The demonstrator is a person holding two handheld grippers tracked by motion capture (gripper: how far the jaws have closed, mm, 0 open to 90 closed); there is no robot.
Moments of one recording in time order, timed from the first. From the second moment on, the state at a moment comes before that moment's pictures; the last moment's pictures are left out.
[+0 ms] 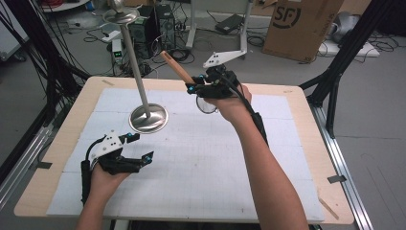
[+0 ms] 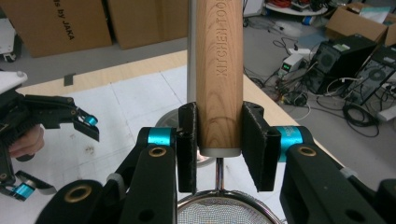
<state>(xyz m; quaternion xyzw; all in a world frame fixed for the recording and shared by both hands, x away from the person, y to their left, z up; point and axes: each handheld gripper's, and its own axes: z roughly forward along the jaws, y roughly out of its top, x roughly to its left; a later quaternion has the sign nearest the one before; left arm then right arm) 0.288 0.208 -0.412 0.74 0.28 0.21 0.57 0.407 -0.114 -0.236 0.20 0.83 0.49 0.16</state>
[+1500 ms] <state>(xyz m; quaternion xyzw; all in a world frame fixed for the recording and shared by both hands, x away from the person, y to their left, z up) 0.290 0.204 -0.415 0.75 0.28 0.20 0.57 0.458 -0.086 -0.168 0.17 0.82 0.52 0.16</state>
